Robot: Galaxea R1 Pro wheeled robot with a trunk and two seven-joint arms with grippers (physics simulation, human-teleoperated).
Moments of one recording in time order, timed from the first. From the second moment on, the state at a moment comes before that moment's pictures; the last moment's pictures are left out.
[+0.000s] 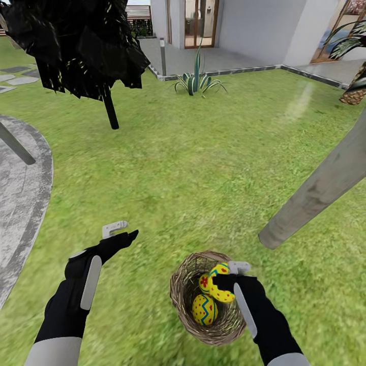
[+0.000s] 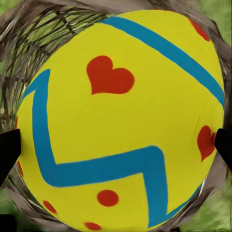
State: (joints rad) left arm -0.51 -0.08 0.18 -1.40 0.18 0.67 -0.10; right arm -0.44 0.12 0.05 -1.14 -0.10 0.78 -0.14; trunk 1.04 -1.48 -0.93
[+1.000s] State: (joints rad) left arm -0.51 -0.08 0.18 -1.40 0.18 0.67 -0.10; right arm -0.41 0.10 0.01 -1.39 -0.09 1.00 -0.14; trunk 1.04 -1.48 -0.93
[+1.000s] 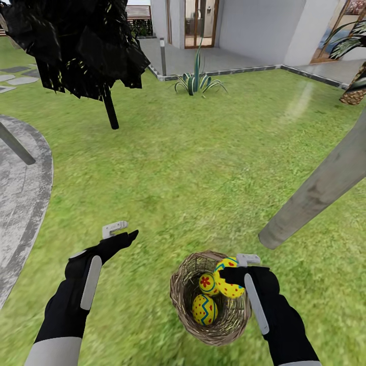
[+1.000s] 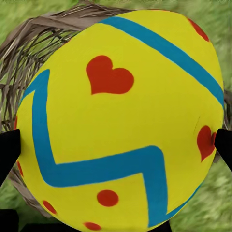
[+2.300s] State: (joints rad) left arm -0.51 -0.08 0.18 -1.40 0.18 0.67 -0.11; right arm -0.41 -0.16 -0.19 -1.30 -0.09 0.87 -0.14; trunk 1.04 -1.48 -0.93
